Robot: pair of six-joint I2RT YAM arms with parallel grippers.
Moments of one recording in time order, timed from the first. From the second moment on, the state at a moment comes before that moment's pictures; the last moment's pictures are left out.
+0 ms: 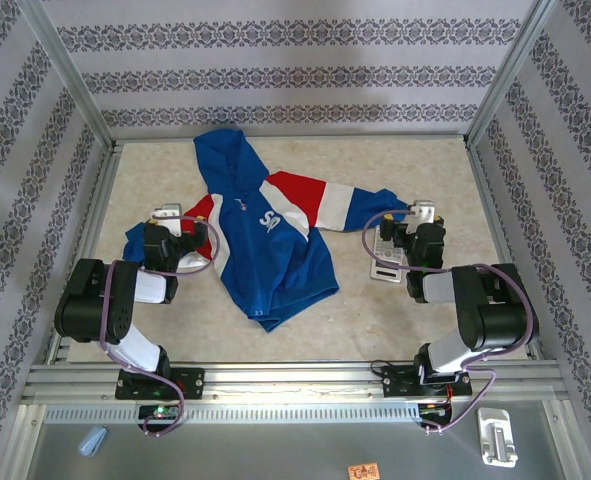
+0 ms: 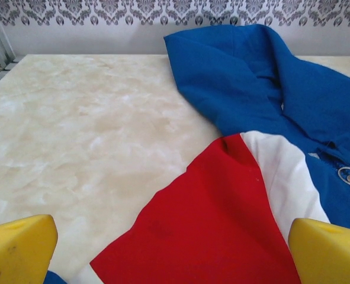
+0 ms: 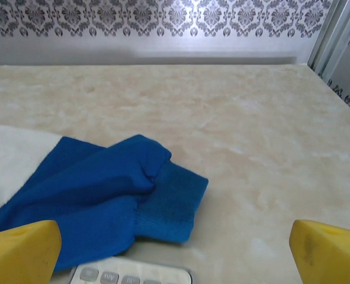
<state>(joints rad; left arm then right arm) 0.01 1.60 0.37 0.93 -0.05 -0.03 0.03 1.54 0.36 0.89 0.08 0.03</state>
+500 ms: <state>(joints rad) 0.01 1.60 0.37 0.89 -0.05 -0.03 0.03 1.54 0.36 0.89 0.08 0.03</state>
